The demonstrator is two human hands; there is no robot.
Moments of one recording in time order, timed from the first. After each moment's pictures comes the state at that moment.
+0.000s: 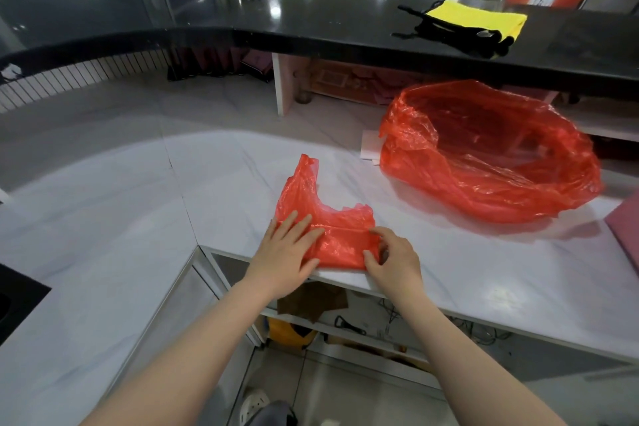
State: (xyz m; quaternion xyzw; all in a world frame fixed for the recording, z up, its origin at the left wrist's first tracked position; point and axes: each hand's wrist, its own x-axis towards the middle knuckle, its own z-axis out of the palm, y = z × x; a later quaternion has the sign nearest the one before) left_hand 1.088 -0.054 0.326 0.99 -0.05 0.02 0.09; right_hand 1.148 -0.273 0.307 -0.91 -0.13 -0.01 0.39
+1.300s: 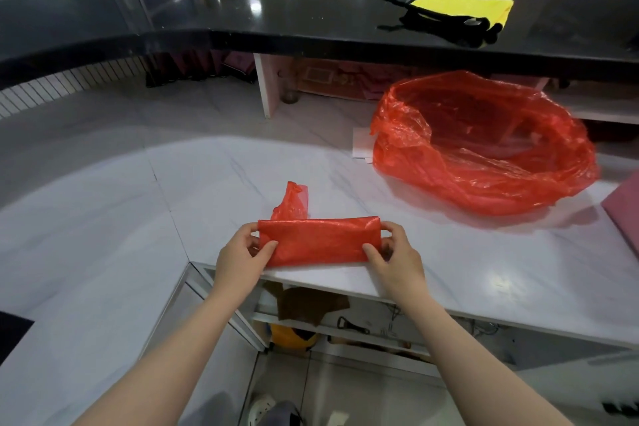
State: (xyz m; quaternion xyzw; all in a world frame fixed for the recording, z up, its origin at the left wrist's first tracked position) left_hand 1.086 -0.016 0.327 0.86 0.20 0.11 0.45; right_hand 1.151 -0.273 0.310 -0.88 -0.04 0.04 0.47
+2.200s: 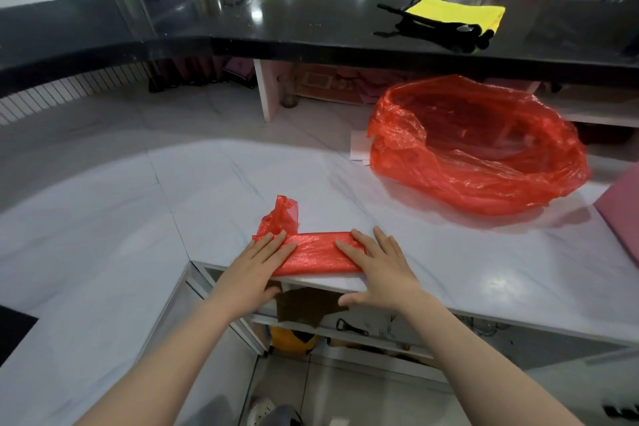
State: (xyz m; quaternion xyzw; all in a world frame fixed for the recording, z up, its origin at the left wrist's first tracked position) left_hand 1.072 -0.005 0.310 0.99 -0.10 -0.05 0.07; right_hand 1.150 -0.278 0.310 -0.94 -0.32 0.11 0.09
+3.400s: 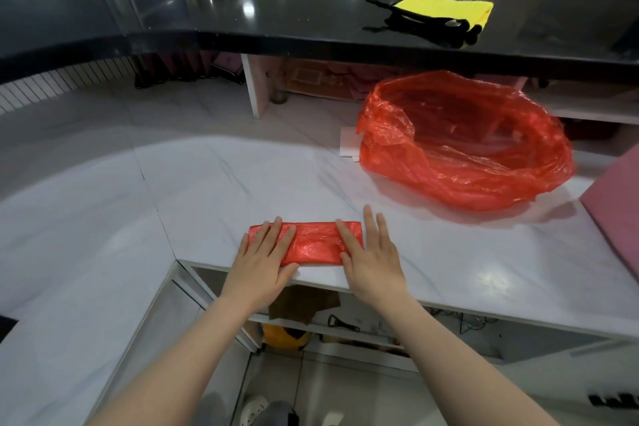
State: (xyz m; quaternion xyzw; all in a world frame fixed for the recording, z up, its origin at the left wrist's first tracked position) left_hand 1.089 -0.041 0.296 1.00 -0.01 -0.02 0.06; right_hand 1.143 -0.267 0.306 -0.97 -0.21 0.01 0.13
